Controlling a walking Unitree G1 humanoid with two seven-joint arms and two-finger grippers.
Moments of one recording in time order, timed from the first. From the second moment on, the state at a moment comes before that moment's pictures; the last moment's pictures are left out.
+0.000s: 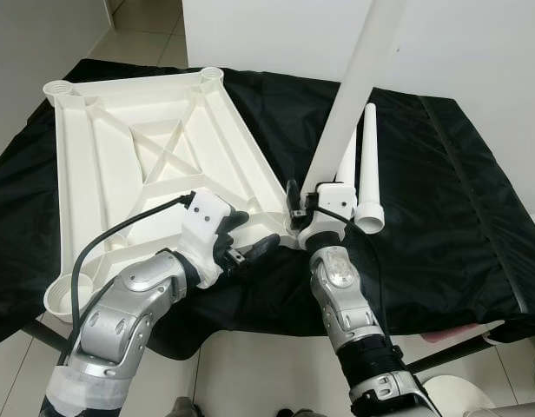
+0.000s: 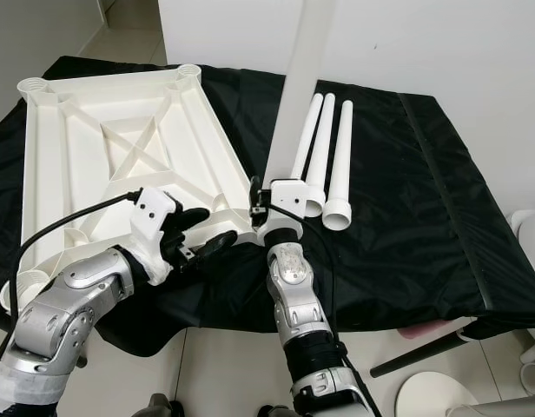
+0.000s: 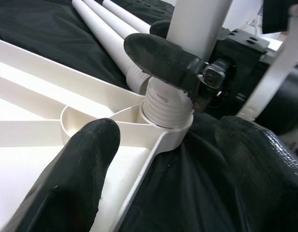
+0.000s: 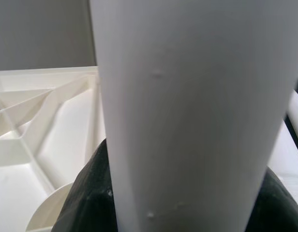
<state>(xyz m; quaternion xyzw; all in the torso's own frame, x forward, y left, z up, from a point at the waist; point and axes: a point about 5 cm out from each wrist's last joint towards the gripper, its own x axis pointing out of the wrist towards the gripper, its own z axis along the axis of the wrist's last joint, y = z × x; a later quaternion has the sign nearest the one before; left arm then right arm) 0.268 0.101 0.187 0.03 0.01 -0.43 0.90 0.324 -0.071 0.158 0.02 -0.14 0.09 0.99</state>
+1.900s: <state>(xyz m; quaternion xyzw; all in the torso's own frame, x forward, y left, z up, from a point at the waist) 0.268 0.100 0.187 0.02 0.01 -0.42 0.91 0.322 -0.075 0.147 0.06 -0.11 0.05 0.99</state>
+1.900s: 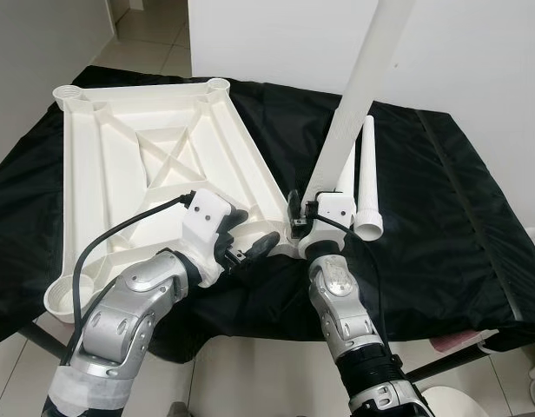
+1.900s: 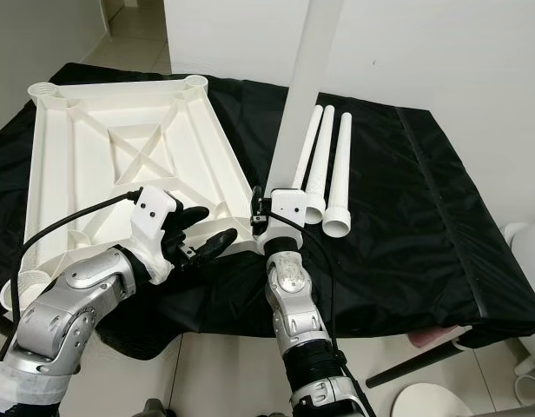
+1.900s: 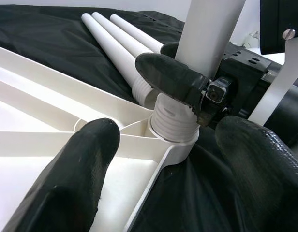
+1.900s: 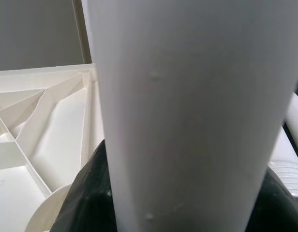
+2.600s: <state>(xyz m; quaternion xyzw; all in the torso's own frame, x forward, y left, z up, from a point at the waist) 0.268 0.097 0.188 0.02 0.00 -0.42 0.91 0.324 -0.095 0.138 0.06 -0.09 0.14 0.98</state>
